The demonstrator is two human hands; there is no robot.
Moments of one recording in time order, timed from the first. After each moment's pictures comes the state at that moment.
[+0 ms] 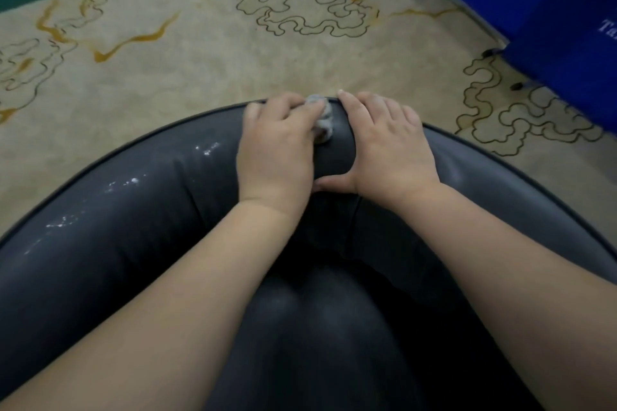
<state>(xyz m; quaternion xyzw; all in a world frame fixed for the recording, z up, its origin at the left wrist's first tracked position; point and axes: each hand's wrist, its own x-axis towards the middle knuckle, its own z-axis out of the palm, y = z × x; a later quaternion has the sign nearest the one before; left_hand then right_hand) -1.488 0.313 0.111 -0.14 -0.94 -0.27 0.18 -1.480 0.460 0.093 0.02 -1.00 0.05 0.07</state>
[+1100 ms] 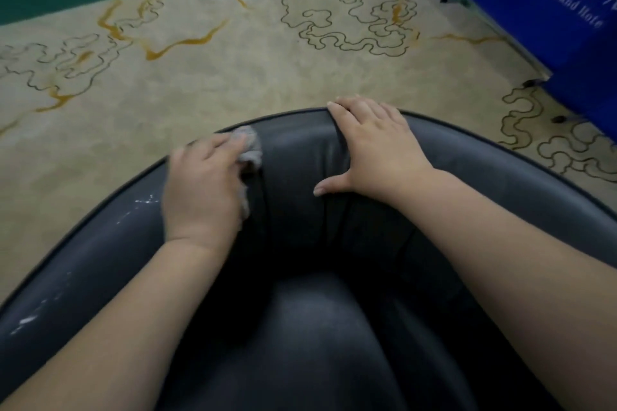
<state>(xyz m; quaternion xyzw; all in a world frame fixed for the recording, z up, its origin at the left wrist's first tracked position) -1.473 0.158 0.098 -0.04 -0.96 -0.18 0.20 -1.507 0.377 0.113 0.14 -0.99 0.02 0.01</state>
